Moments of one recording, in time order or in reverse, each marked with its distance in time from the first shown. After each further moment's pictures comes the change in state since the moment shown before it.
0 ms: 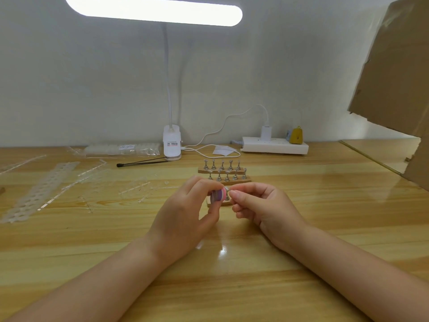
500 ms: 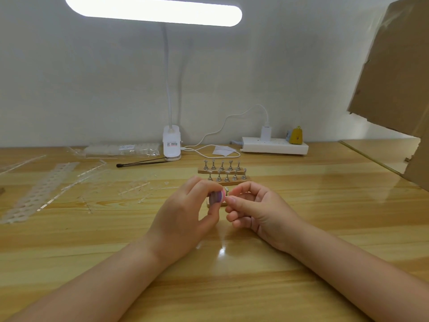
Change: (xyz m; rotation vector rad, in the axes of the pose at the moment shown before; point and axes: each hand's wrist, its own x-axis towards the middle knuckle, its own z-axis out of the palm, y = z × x) left_hand 0.000 -0.003 0.000 0.000 -0.006 0.008; right_hand 0.000 -0.002 0.002 0.044 -0.097 0.104
